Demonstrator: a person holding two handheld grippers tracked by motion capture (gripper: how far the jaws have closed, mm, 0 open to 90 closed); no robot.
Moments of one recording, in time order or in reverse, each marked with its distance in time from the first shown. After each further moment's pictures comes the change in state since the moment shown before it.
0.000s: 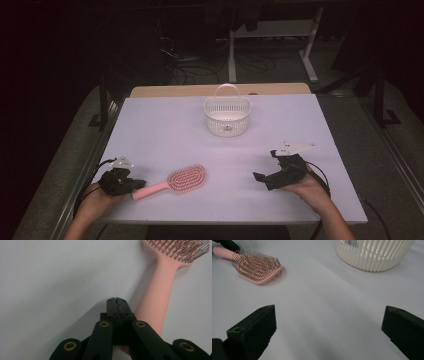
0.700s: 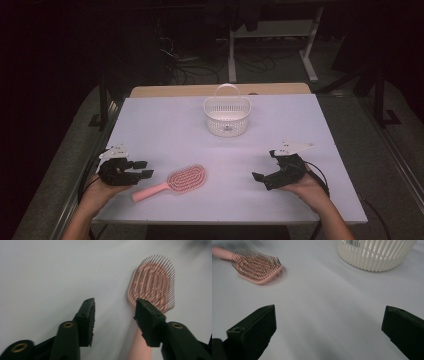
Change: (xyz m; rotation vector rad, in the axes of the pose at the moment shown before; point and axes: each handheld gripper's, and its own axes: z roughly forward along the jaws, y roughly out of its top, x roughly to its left) left arm 0.003 0.028 -0.016 -0.255 -0.061 0.020; right arm 0.000 0.001 0.002 0.002 0.005 -0.003
